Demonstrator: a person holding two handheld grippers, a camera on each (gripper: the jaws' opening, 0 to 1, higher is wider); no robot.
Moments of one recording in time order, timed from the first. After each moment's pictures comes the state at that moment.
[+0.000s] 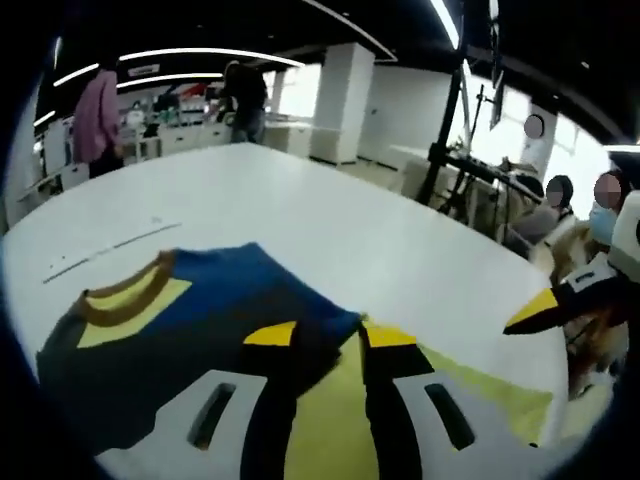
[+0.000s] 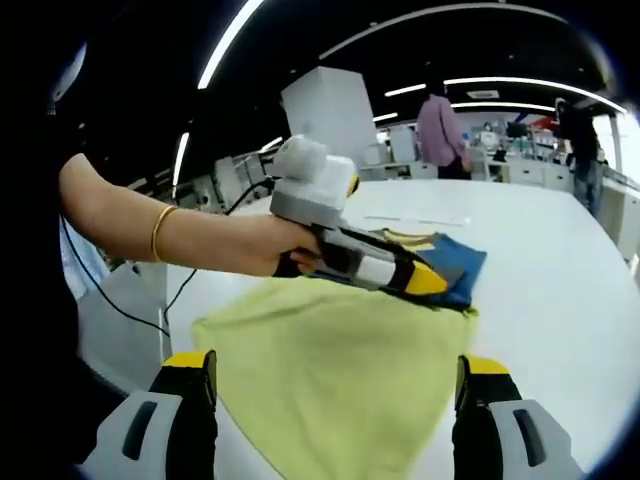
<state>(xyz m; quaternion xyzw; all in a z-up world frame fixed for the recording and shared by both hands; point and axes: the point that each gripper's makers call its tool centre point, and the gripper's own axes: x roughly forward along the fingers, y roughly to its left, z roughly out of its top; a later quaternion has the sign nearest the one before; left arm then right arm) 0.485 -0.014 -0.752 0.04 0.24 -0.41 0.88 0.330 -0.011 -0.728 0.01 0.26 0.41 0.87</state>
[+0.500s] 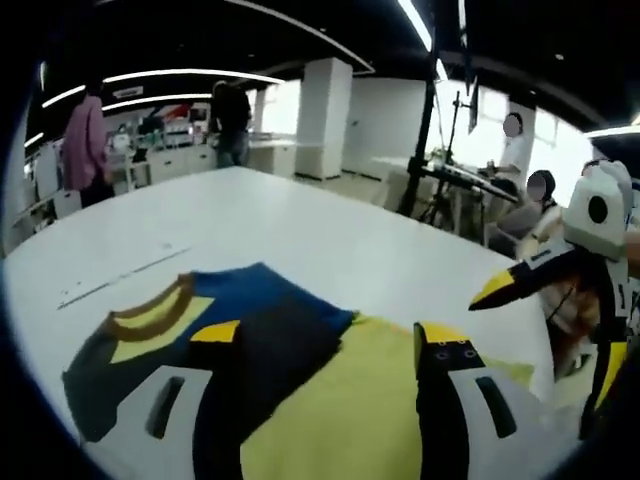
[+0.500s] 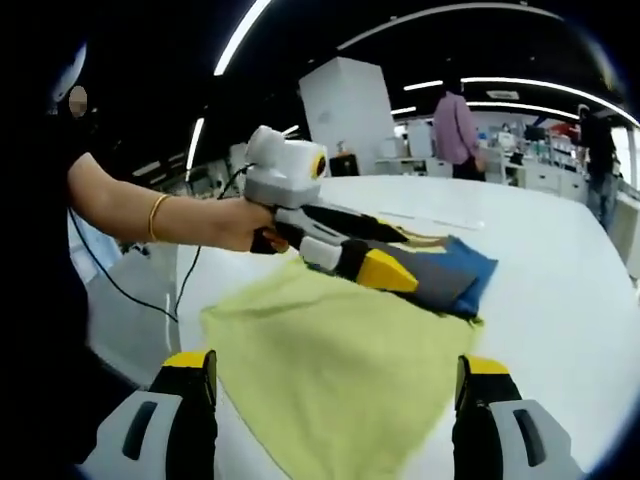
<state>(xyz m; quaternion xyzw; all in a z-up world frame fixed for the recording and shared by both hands) 0.461 0.029 -0.722 0.05 0.21 -0.44 0.87 0.327 -0.009 -0.720 -0.03 0.27 0.44 0.85</state>
